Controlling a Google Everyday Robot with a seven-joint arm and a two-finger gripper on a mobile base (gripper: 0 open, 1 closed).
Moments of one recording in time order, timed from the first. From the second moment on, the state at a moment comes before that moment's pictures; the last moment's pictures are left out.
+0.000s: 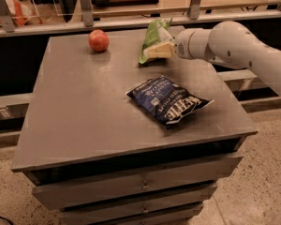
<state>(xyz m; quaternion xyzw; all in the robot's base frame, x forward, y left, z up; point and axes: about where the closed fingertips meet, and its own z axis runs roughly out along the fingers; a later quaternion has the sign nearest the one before) 0.773 -0.117 0.887 -0.26 0.78 0.13 0.56</state>
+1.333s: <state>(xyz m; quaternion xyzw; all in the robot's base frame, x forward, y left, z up) 0.794 -0.120 0.877 -0.27 0.81 0.11 0.52</state>
